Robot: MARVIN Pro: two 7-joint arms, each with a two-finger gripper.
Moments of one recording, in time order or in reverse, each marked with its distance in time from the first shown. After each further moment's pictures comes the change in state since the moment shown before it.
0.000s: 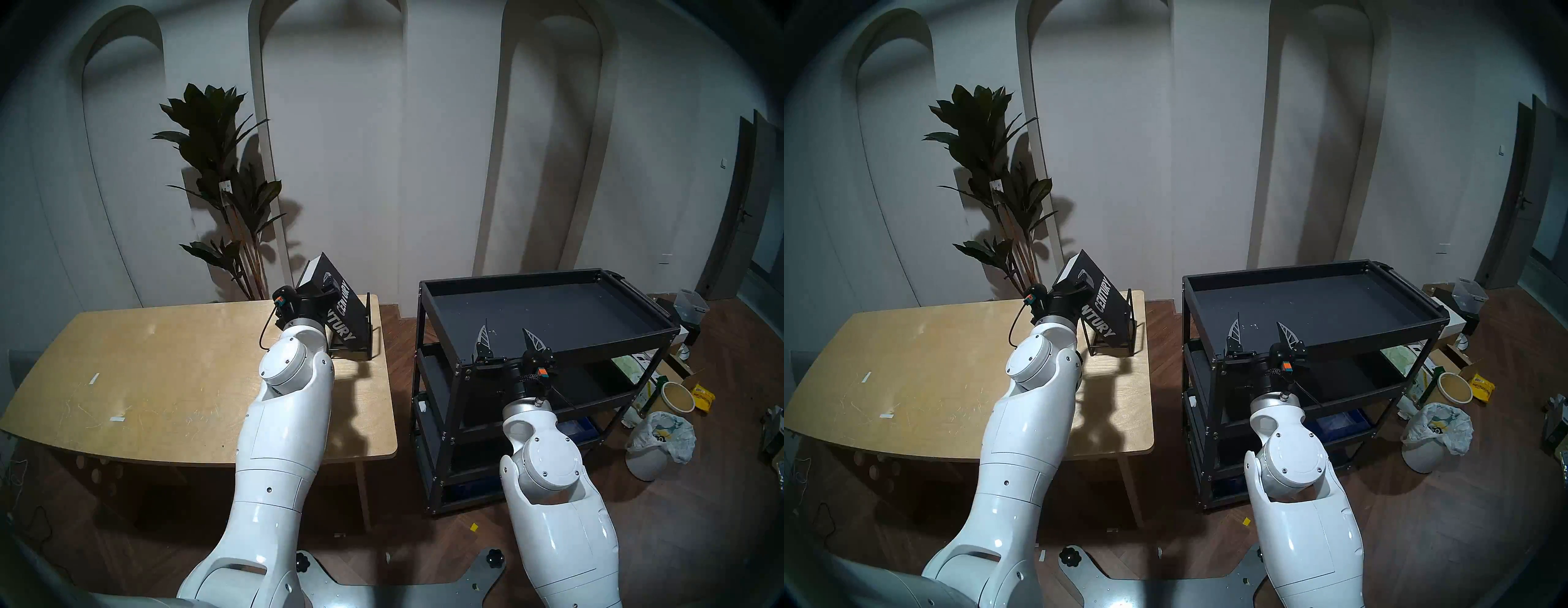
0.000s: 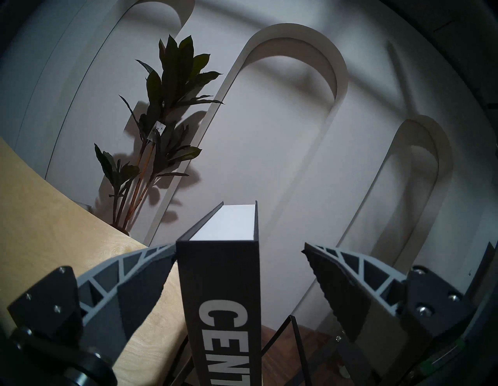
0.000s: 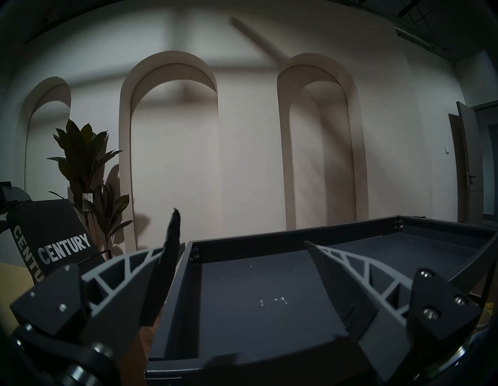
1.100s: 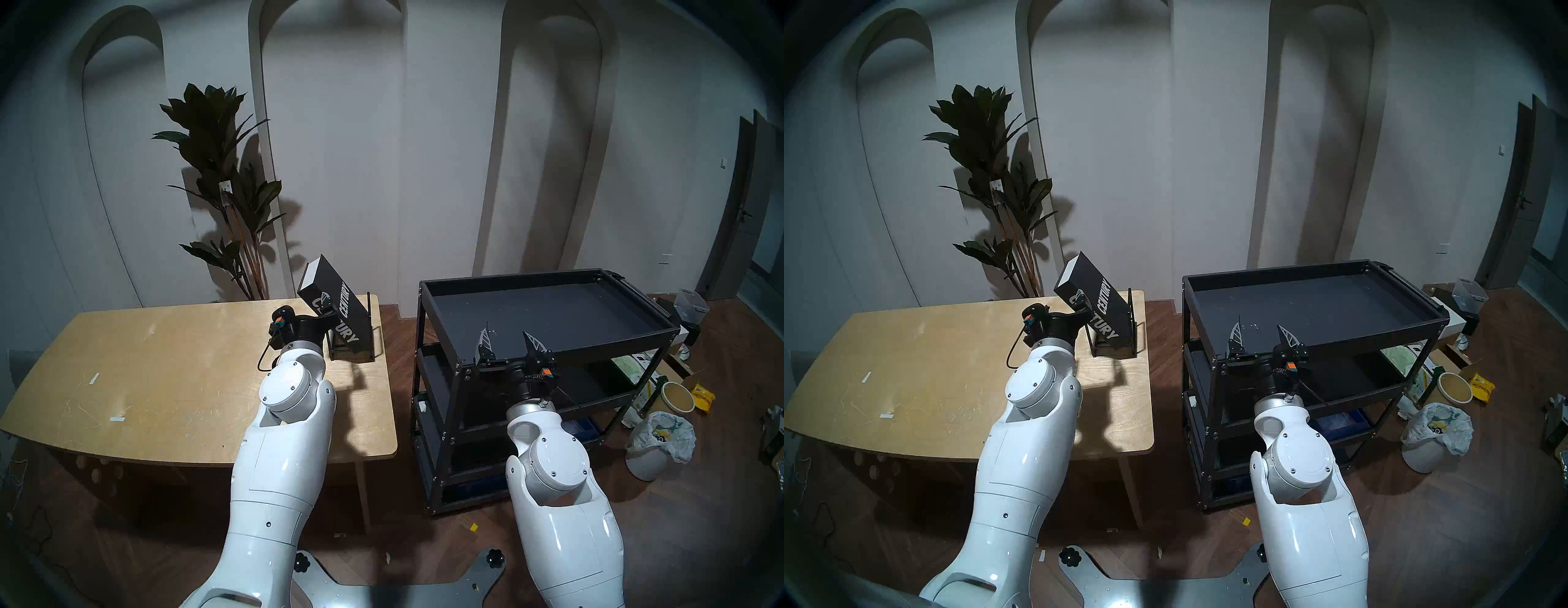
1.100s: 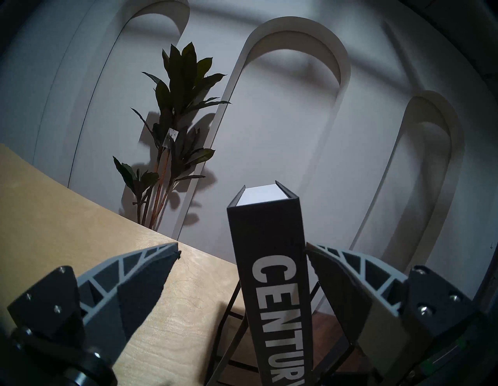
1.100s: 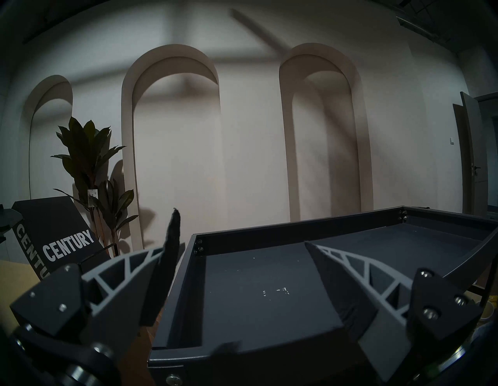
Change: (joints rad) left arm 0.102 0.019 0.032 -0.068 0.108 -0.031 0.072; right arm -0.017 0.000 0.016 -0.029 0.031 0.046 0.035
